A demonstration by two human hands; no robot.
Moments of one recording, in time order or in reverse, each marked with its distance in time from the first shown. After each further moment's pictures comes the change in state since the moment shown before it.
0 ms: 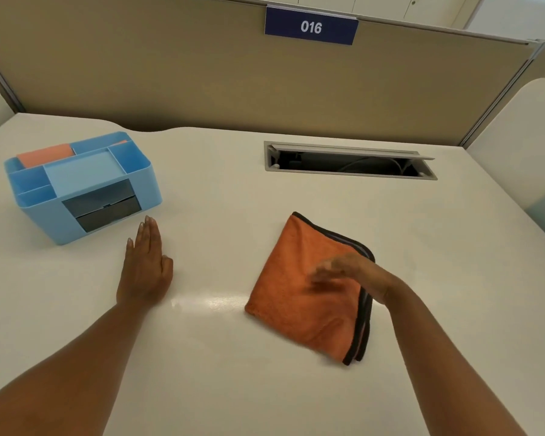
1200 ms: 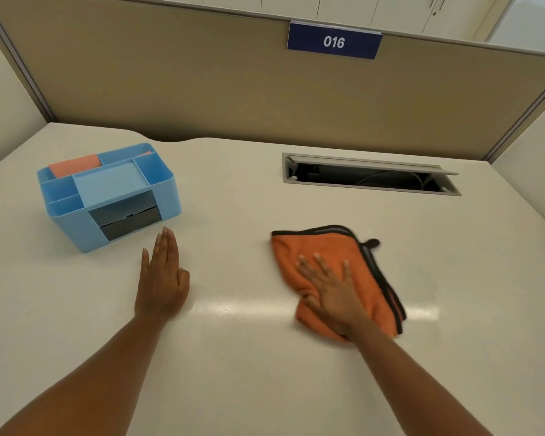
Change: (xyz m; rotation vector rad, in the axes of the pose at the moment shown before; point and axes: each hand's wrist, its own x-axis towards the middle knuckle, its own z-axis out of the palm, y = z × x) left_hand -0.002 -0.001 -0.001 0.011 0.030 -0.019; right_hand 0.062 0.043 0.053 -1.103 0.285 -0.379
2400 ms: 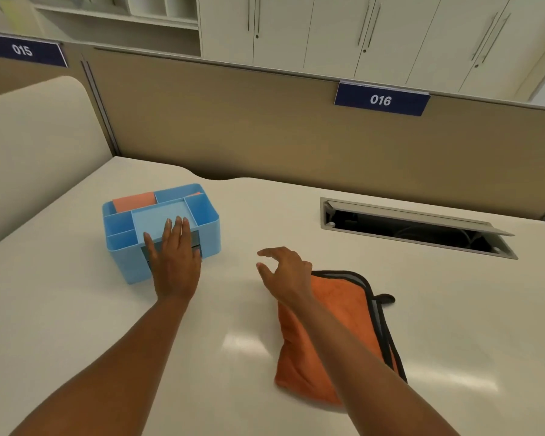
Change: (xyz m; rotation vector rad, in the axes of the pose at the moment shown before) left_hand 0.080 -0.012 -0.053 0.156 0.357 -0.131; right_hand 0.137 -0.122 -0.056 0.467 0.131 0.126
